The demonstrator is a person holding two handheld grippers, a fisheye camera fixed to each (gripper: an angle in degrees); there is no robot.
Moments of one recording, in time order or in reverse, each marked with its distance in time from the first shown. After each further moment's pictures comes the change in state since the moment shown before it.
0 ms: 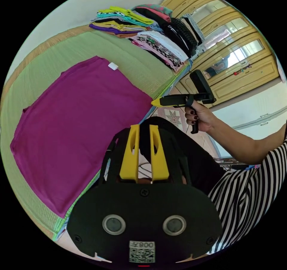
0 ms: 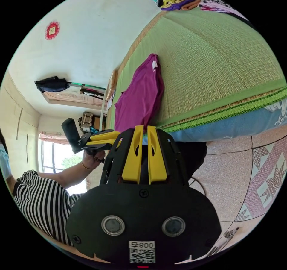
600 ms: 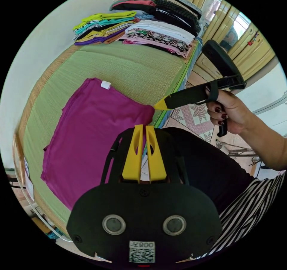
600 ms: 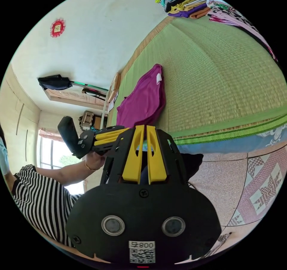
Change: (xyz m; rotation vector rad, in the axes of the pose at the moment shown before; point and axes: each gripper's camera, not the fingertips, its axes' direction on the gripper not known) left arm 0.086 -0.099 0.061 -0.087 -0.313 0.150; right arm -0.002 -0.042 -0.021 0.013 -0.019 -0.062
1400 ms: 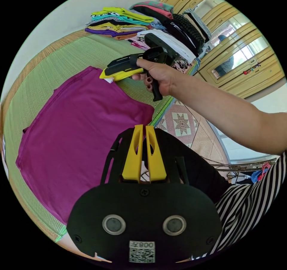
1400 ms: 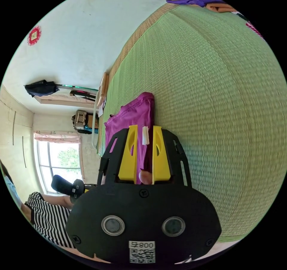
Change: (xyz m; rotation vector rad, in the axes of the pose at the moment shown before) left arm -0.035 -0.005 0.018 0.081 0.233 -0.160; right arm 0.022 -0.221 0.075 -0.103 0.059 0.031
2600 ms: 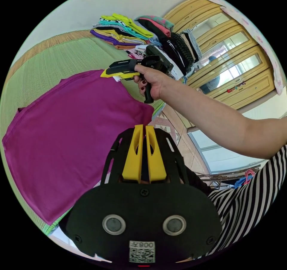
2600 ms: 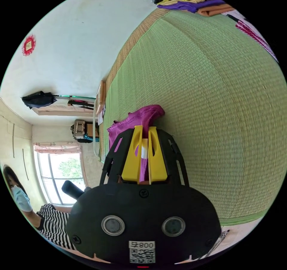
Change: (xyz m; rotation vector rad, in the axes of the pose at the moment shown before) left arm -0.113 0.104 -0.020 0.146 0.198 -0.083; right arm -0.089 -0.044 0.006 0.039 0.020 0.091
